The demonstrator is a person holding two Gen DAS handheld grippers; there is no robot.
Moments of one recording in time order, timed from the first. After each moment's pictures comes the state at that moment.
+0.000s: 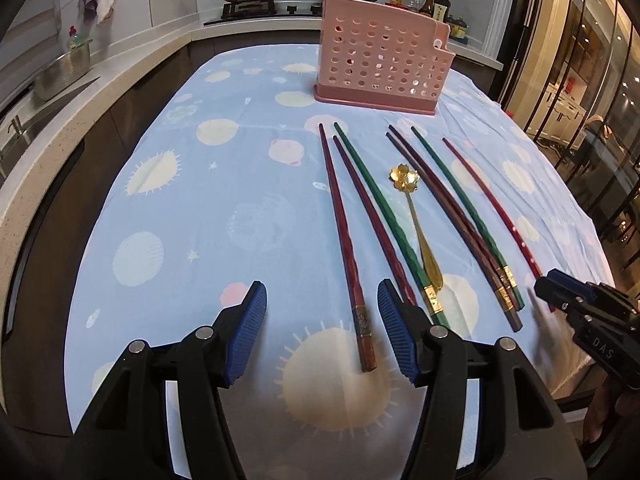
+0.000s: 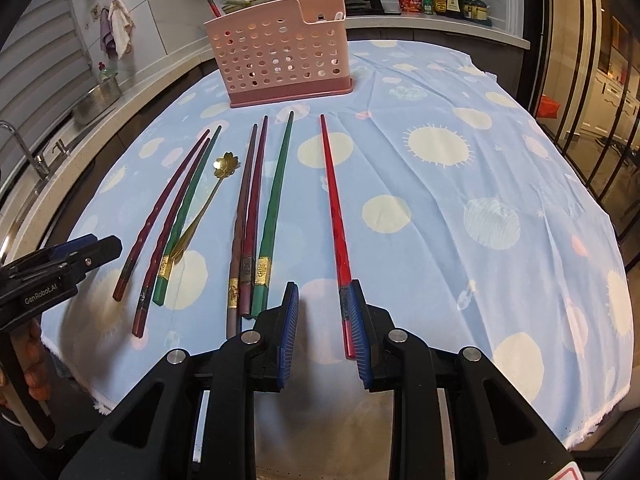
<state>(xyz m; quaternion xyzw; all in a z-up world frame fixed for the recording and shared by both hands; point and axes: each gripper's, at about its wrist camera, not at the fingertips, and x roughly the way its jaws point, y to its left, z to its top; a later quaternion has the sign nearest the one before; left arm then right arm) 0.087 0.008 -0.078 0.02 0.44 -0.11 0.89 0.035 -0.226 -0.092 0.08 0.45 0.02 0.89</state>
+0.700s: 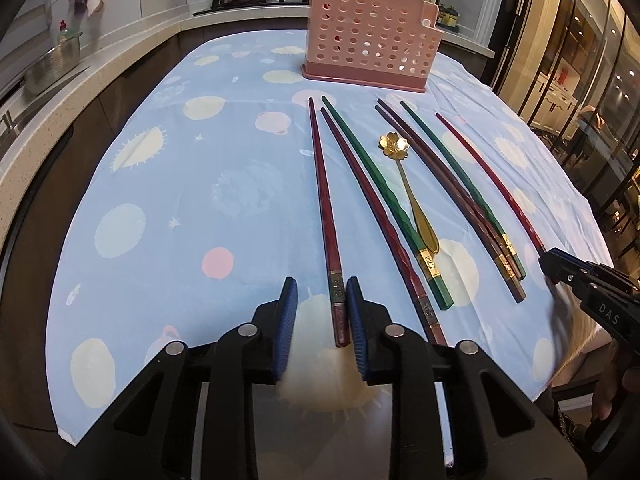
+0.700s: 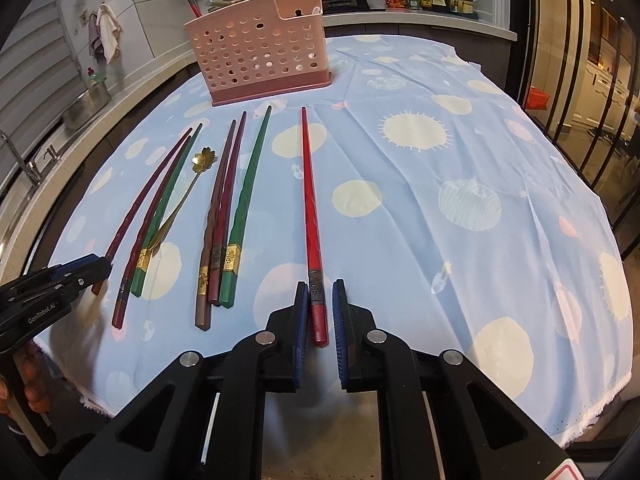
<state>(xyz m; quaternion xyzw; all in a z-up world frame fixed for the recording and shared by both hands) 0.077 0.007 -0.094 0.02 0.45 -0.13 0.88 0.028 -0.240 -0.102 0.09 0.45 0.01 0.89</state>
